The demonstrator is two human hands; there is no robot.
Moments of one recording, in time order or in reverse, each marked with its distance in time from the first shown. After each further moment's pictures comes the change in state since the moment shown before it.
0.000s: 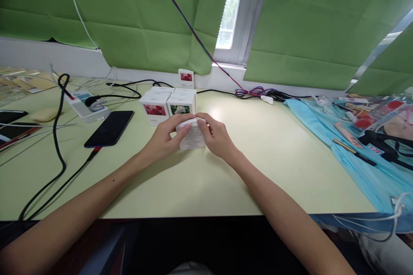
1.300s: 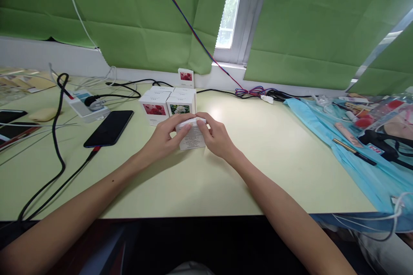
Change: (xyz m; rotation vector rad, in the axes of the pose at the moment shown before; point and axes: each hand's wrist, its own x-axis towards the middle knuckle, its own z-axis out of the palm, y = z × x) left_hand 0.000 0.002 -0.002 0.024 -0.018 0.002; right_hand -0.001 -0.005 -0.002 0.004 -0.051 0.026
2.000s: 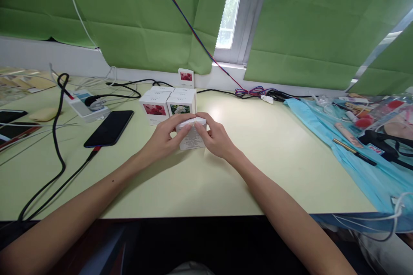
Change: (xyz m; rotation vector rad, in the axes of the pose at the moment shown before) left_hand 0.000 0.000 0.000 0.010 -0.006 0.006; right_hand -0.001 -0.002 -0.001 0.073 -0.067 0.025
